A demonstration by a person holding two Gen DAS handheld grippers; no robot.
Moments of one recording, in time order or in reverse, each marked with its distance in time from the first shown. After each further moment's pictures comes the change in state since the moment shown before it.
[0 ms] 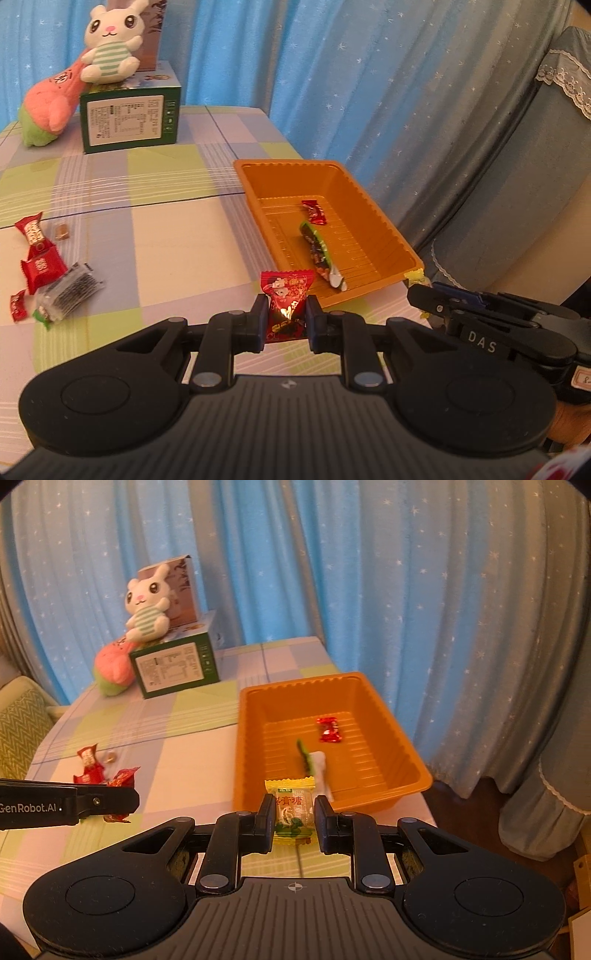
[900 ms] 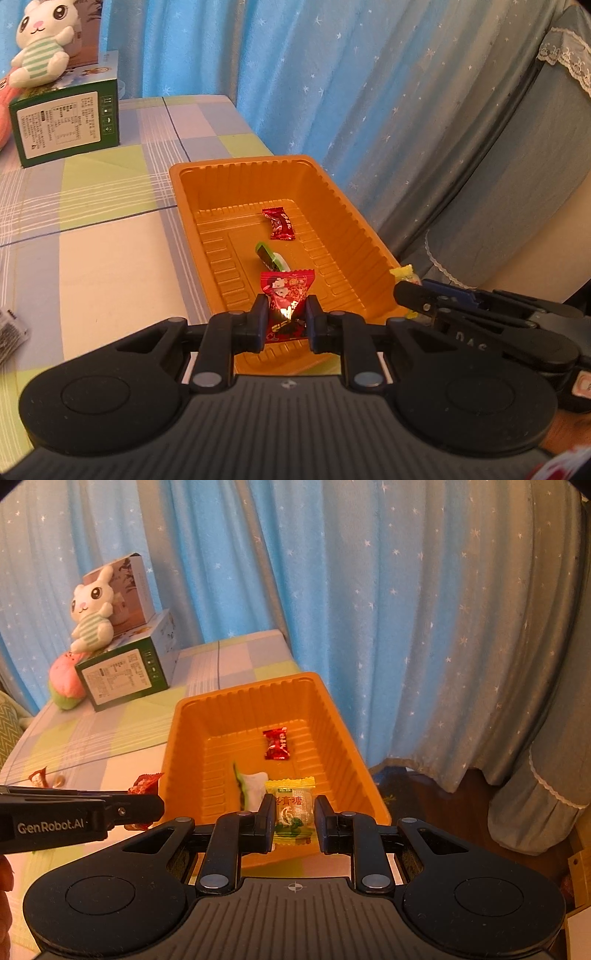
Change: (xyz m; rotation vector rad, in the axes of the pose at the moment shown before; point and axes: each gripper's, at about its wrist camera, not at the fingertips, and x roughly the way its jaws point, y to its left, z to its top) left arm 0.102 -0.039 0.039 0.042 0.048 -0.025; right arm 0.059 -0.064 0.034 0.048 0.038 -0.045
